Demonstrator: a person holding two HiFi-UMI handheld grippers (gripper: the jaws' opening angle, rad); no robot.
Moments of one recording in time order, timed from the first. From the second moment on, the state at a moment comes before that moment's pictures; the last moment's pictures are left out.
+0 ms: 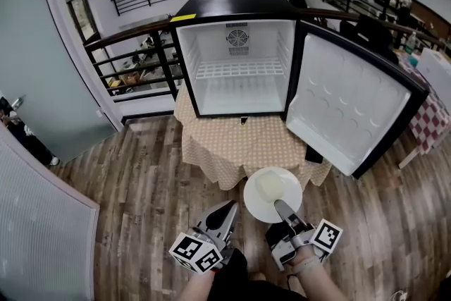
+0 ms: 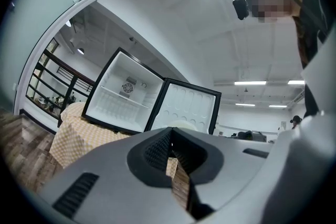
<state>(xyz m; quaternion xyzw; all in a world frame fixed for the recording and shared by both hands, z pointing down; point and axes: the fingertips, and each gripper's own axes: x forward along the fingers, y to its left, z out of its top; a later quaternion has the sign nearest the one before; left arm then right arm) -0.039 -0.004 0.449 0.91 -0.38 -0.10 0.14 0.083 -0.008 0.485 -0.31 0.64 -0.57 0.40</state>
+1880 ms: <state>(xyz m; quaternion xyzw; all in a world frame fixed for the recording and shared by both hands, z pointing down) -0.028 0.022 0.442 0.90 -0.40 -0.09 0.12 0.094 0.024 0.494 -0.29 0.66 -0.58 0.38</state>
